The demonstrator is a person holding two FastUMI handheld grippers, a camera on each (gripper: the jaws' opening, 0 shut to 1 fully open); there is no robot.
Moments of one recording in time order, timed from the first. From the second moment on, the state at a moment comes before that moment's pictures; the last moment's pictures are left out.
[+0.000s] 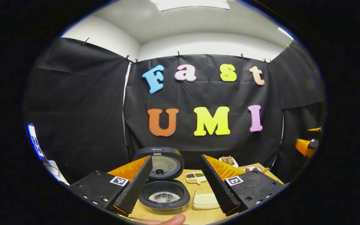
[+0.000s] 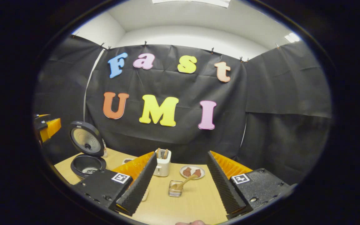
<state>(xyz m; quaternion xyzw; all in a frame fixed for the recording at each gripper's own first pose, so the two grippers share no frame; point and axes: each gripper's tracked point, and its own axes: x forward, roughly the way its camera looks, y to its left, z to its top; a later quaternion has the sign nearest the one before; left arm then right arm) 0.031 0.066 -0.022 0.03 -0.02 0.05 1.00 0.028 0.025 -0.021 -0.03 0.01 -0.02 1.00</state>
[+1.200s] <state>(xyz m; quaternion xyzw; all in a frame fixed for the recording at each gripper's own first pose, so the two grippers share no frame) 0.045 0.079 -0.055 0.07 0.00 0.08 0.99 0.276 -0.033 -0.327 0.13 0.18 -0.06 0.97</state>
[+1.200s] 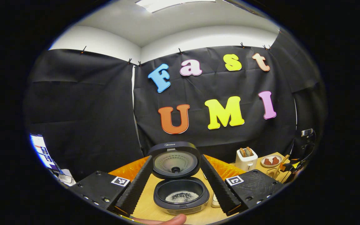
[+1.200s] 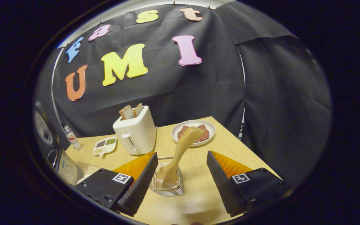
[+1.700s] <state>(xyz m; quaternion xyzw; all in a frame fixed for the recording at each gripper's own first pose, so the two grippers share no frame) 0.063 0.063 -0.076 0.08 0.02 0.07 0.99 0.360 -0.032 -0.349 0.15 0.17 -0.04 0.97</state>
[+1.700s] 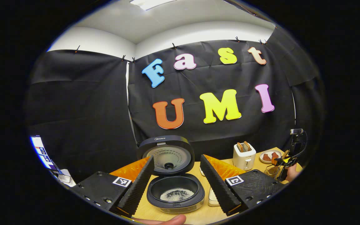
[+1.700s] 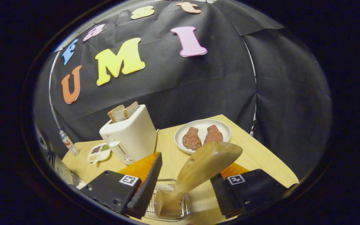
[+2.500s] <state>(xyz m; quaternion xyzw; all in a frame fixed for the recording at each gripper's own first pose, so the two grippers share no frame) 0.060 0.095 -0.083 0.06 0.03 0.10 0.99 0.339 0.022 -0.196 0.00 0.09 0.00 1.00</state>
